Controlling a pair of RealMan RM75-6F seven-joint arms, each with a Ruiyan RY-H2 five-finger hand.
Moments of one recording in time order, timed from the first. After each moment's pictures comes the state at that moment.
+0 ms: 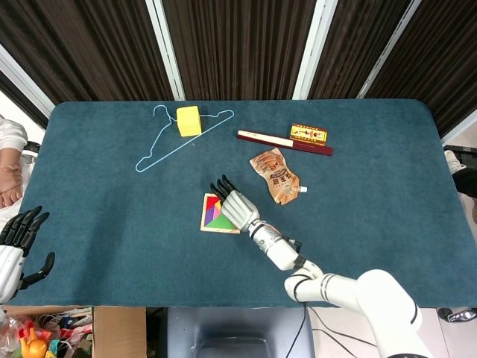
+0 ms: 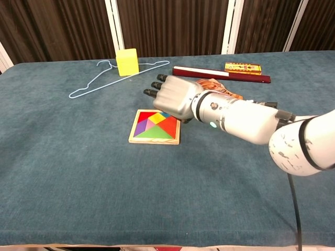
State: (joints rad) left arm -0.13 -1.07 -0.02 -1.52 1.63 1.57 -0.22; right arm 1.08 -1.92 0.15 -0.93 -1.17 0.81 -1.02
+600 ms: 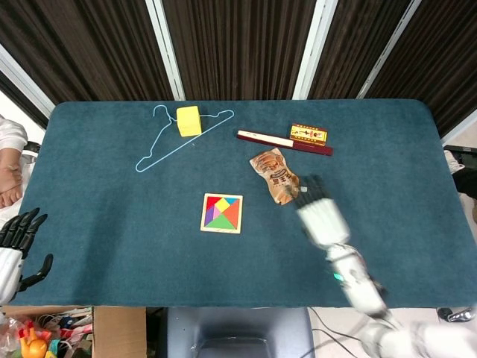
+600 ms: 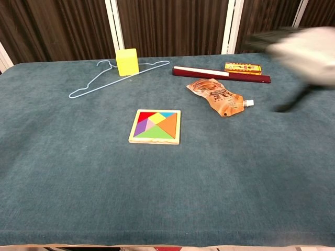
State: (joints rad) left arm -0.12 -1.08 -0.02 -1.53 1.62 1.57 -0.16; right arm 0.57 -1.39 0.01 -1.70 -1.26 1.40 -0.73
